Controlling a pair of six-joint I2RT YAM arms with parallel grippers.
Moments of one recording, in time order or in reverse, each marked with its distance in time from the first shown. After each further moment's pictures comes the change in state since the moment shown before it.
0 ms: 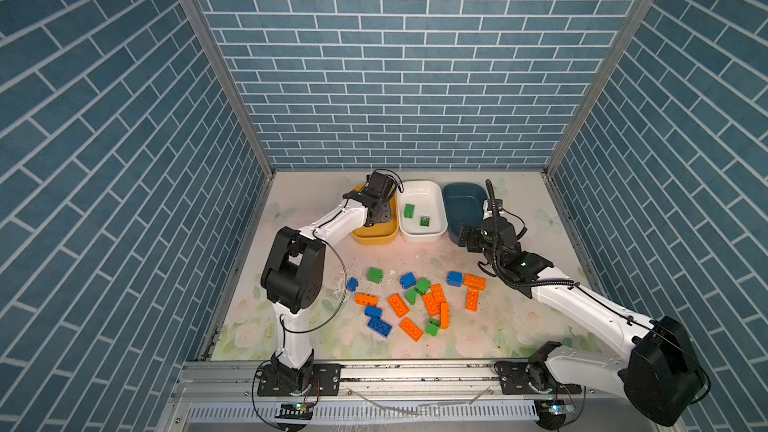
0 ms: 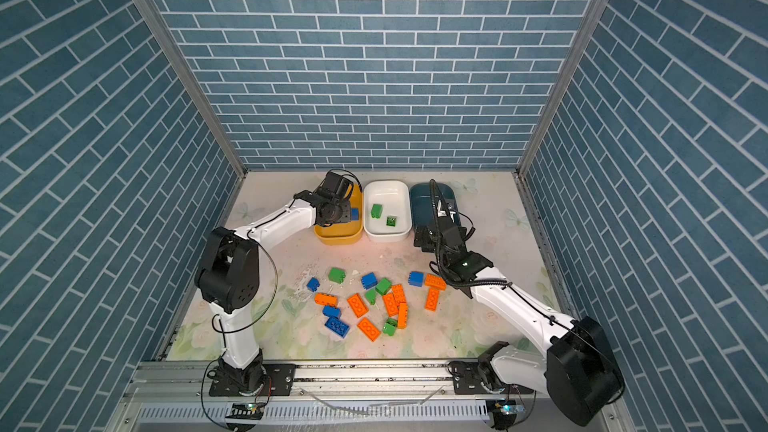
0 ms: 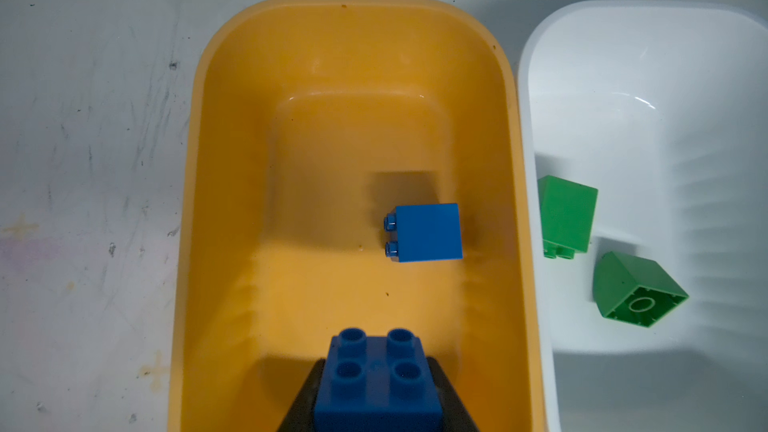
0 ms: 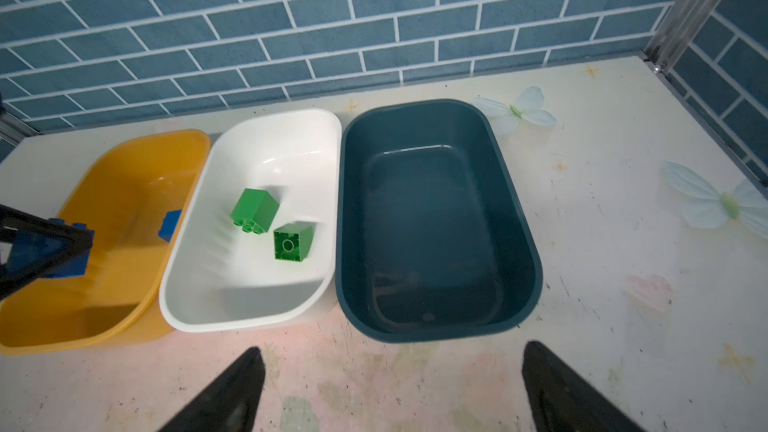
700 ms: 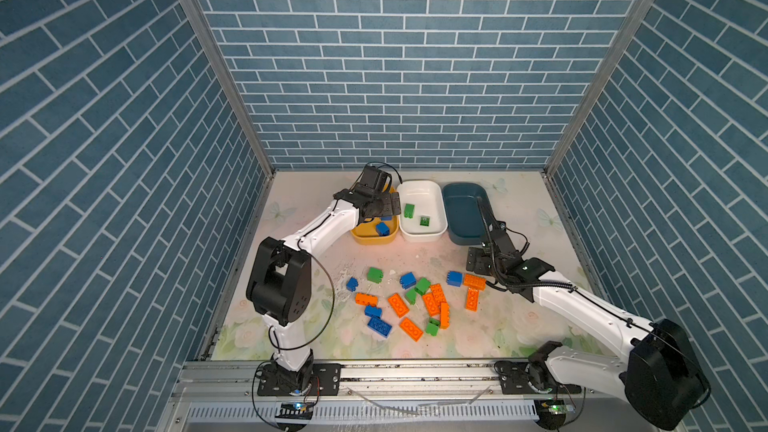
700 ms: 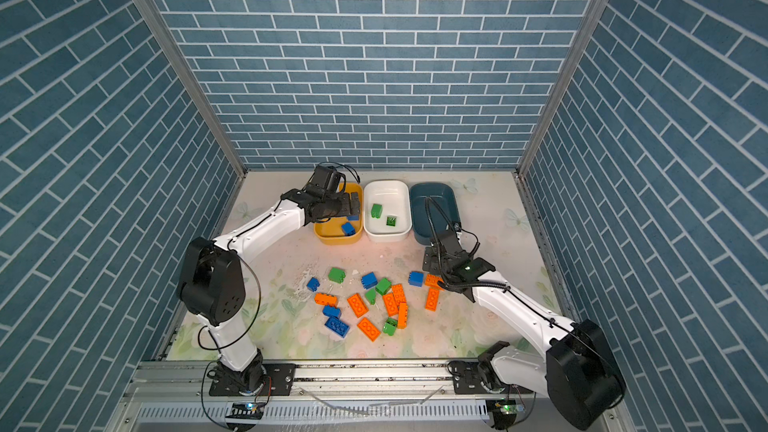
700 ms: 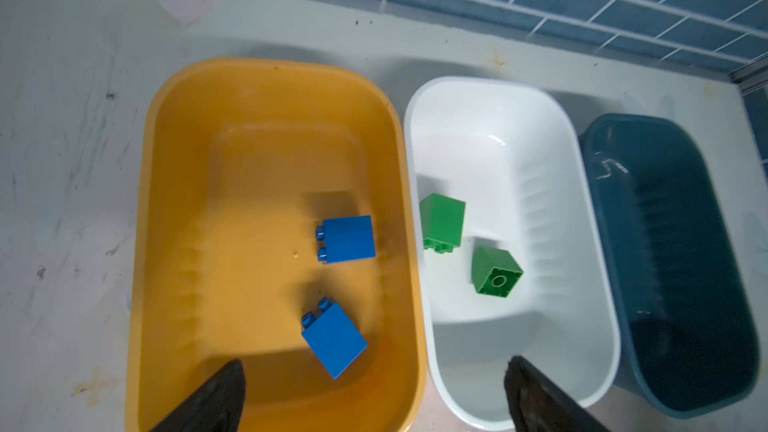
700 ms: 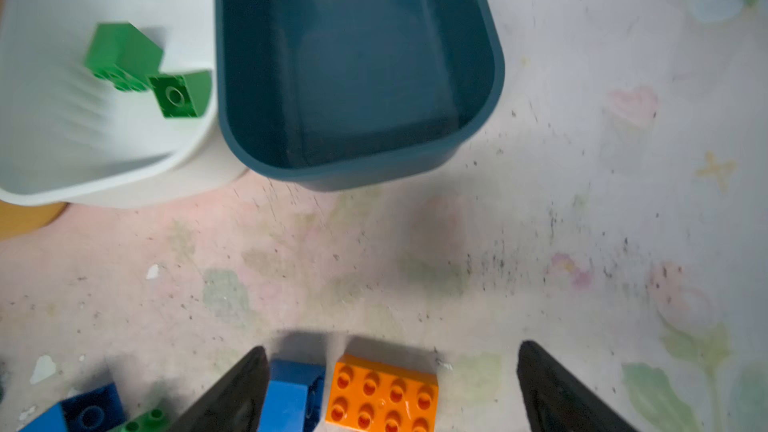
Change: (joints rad) left arm 0.004 -0.145 -0.048 0.085 0.171 -0.015; right arm -0.042 0.006 -0.060 -0.318 -0.118 0.160
